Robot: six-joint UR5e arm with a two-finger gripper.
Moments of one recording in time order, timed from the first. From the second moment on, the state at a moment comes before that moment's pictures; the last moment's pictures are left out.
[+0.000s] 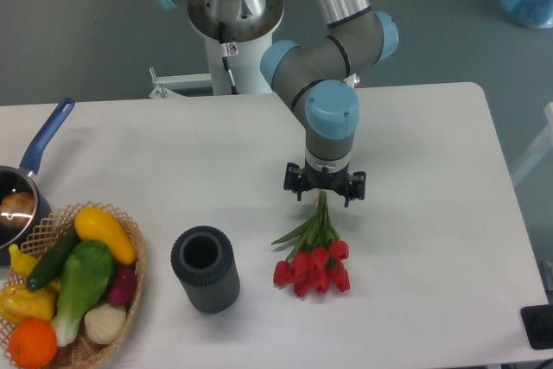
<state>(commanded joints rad) 2.55 -1.95 -1.91 -0.79 1.58 0.73</state>
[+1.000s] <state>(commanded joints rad) 2.55 -1.98 -1.92 -0.76 1.58 0.73</state>
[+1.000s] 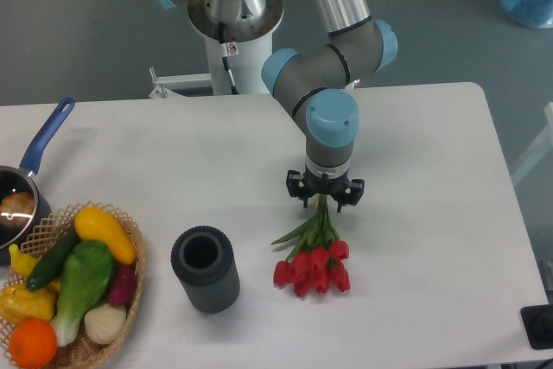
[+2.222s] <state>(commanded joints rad) 2.54 -1.93 -1.85 -0.78 1.58 0.73</state>
